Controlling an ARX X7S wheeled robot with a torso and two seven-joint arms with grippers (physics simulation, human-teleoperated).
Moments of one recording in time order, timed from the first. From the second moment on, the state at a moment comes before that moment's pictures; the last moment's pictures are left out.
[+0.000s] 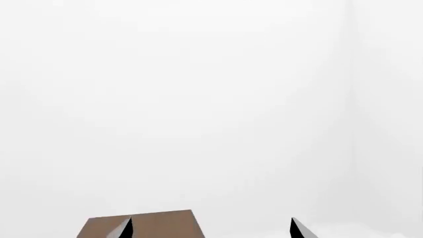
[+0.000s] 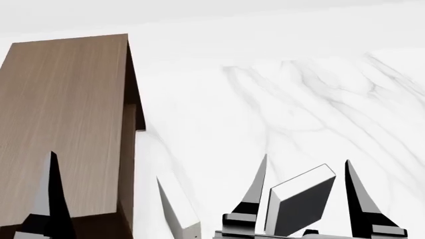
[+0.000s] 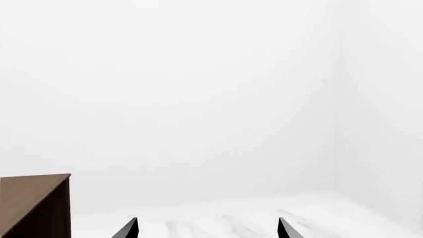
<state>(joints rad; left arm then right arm) -0.03 -0.31 0.22 0.95 -0.24 -0.43 -0.36 0.07 0.29 -0.22 -0.81 0.19 0.49 0.46</state>
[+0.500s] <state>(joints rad) -0.04 -0.32 0.21 0.99 -0.27 -0.46 -0.41 0.07 0.30 -0.23 -0.80 0.20 0.48 0.47</state>
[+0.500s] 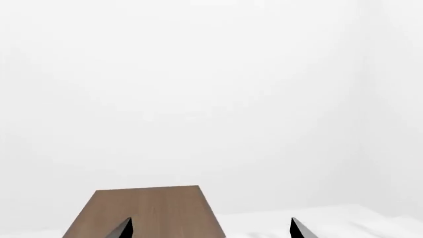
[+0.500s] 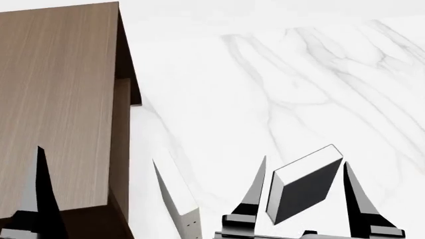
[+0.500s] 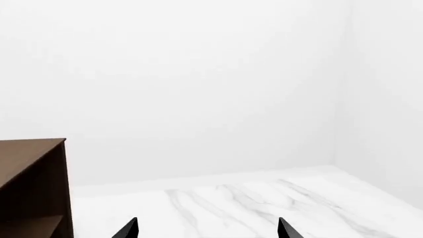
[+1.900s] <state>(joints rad) -0.27 -0.72 0.47 0.98 -0.66 -0.37 -1.02 1.42 0.01 -0.12 0.88 0.44 0.36 1.15</state>
